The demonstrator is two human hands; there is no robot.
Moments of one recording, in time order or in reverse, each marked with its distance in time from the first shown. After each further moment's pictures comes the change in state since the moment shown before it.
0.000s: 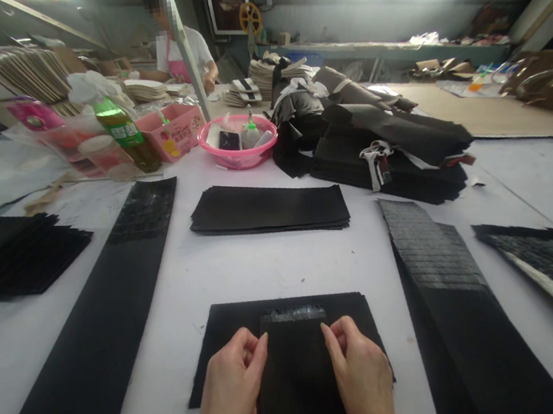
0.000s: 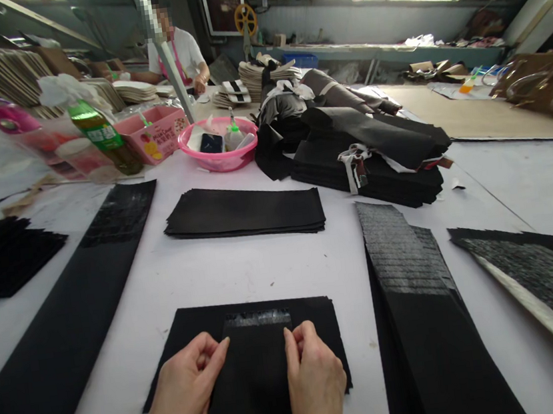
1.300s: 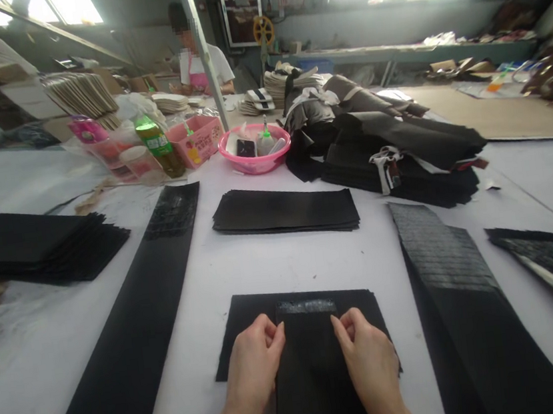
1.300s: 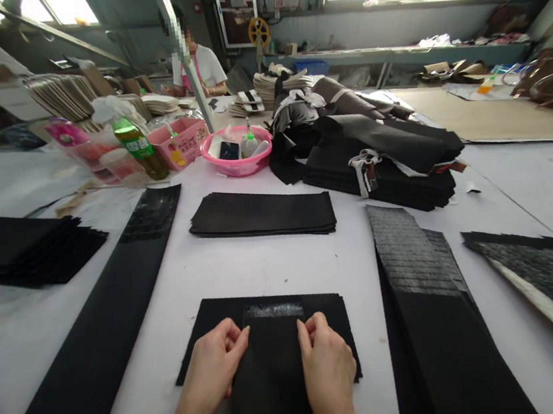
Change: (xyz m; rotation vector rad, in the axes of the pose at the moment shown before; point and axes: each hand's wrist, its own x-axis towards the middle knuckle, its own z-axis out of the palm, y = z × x) left_hand 0.002 0.000 -0.001 0.205 0.055 0.098; right_hand 0.005 -0.010 -0.009 -0.063 -0.122 0.086
